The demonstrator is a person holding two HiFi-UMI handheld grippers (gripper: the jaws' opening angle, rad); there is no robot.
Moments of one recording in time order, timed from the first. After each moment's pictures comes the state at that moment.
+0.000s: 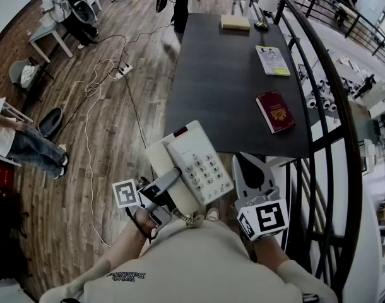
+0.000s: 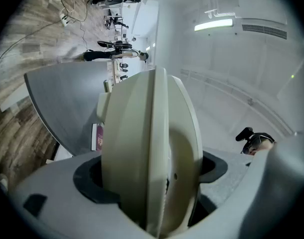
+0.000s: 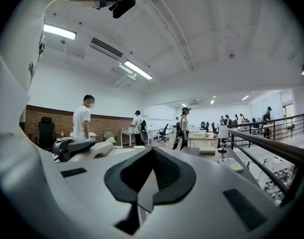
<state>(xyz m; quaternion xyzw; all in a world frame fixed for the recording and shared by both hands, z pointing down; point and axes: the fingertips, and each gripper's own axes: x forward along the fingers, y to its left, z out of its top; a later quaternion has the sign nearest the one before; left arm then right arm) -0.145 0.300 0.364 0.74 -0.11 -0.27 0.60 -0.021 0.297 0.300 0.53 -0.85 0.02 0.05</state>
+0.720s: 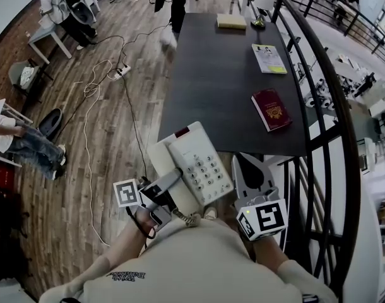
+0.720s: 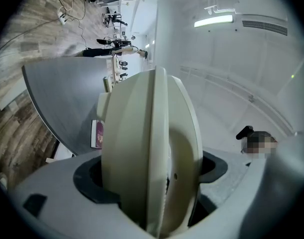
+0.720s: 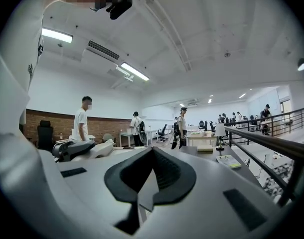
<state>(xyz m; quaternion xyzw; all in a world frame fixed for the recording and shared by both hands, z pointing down) -0.124 0.308 0.364 0.75 -0.11 -0.26 0.60 0.001 0.305 0.301 0.53 -0.84 0.03 0.04</state>
